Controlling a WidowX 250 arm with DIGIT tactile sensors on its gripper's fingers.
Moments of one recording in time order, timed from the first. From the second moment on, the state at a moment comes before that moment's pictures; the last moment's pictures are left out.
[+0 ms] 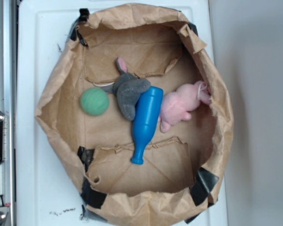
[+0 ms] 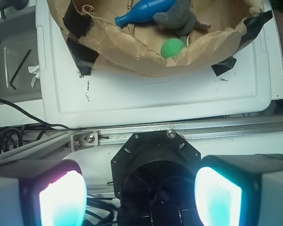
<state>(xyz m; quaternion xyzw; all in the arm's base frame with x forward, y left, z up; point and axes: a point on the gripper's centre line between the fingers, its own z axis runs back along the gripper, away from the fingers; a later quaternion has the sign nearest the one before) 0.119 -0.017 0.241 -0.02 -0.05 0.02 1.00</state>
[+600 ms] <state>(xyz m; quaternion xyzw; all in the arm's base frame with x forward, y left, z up) 0.159 -0.006 0.238 -0.04 -0.07 0.03 1.00</state>
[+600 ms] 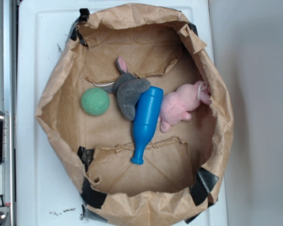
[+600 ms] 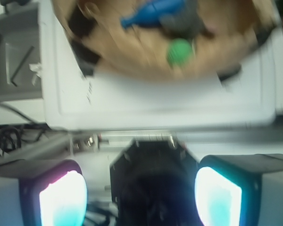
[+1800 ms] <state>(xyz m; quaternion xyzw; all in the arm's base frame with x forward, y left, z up) 0.278 0.053 0.166 -0.05 -0.08 -0.11 0.99</state>
